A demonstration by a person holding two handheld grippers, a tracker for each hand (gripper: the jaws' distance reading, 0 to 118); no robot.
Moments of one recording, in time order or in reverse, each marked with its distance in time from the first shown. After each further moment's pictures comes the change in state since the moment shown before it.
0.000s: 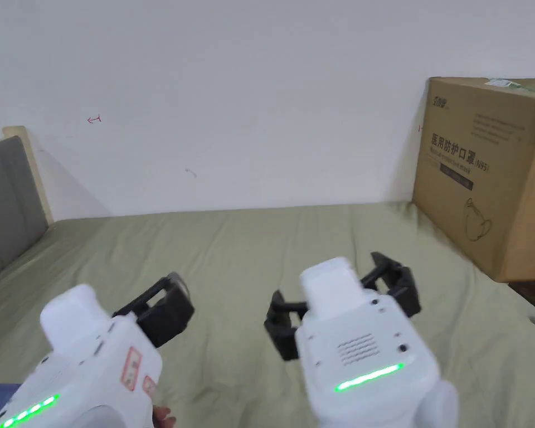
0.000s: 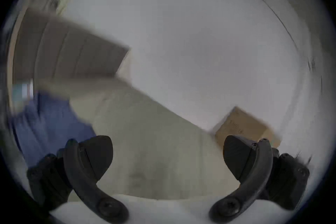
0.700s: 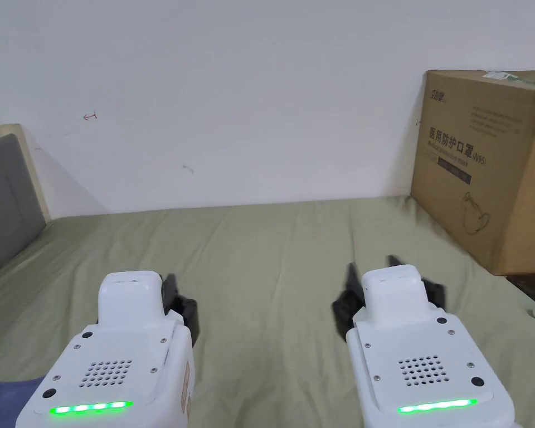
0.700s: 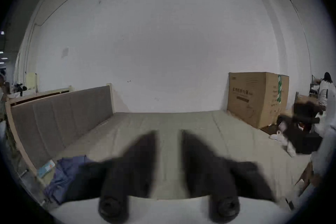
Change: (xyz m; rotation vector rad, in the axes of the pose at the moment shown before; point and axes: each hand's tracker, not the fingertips) left arm 0.030 -0.012 0.017 -0.010 -0.021 -0.317; right arm 0.021 -0.025 0.028 0.067 -0.098 0.030
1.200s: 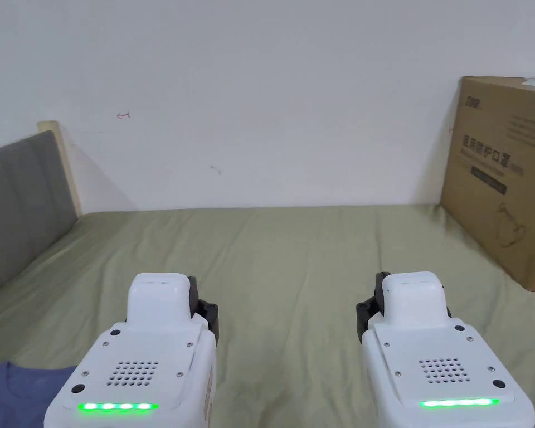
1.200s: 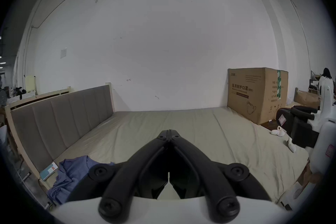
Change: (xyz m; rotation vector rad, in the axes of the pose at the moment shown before) left arm -0.015 0.004 0.005 0.001 0.002 -0.020; right arm -0.016 0.012 -0.016 -0.059 0.071 -0.103
